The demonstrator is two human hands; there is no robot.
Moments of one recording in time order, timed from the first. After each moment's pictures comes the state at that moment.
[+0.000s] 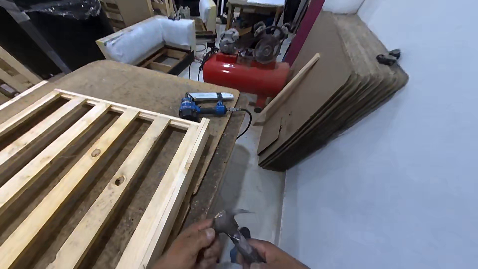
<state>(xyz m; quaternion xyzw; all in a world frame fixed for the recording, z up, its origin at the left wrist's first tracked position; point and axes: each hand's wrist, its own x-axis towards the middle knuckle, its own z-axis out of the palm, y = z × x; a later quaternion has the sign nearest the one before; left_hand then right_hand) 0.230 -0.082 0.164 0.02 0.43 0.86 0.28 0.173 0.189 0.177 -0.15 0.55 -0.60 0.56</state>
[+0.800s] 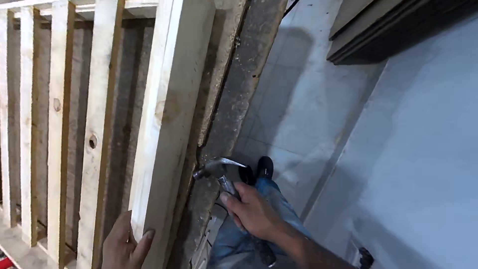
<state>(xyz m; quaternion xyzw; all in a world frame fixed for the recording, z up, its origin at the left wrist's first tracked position) 0.299 -0.182 0.080 -0.21 0.95 0.23 0.09 0.120 0.098 -0.013 0.01 0.56 -0.59 0.58</state>
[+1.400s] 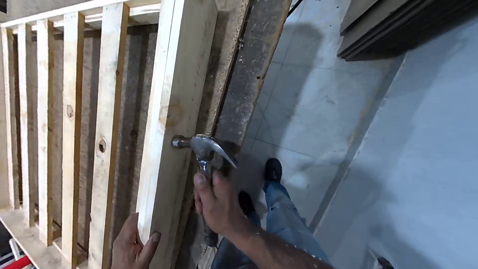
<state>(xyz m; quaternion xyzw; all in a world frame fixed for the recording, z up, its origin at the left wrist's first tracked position) 0.294 -0.181 0.079 -0.21 0.93 0.28 0.07 0.129 0.014 0.010 0.06 0.55 -0.75 0.36</state>
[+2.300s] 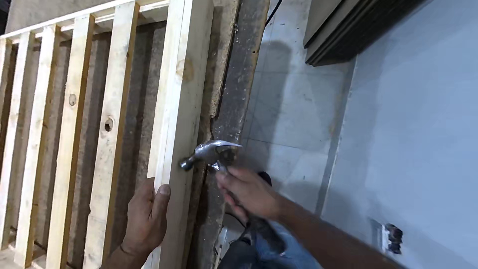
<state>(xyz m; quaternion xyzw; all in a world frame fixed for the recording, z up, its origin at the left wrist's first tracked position) 0.306 -0.190 0.073 -0.19 0.94 0.29 0.05 0.204 0.057 0.024 -0.01 0.54 -0.65 0.54</state>
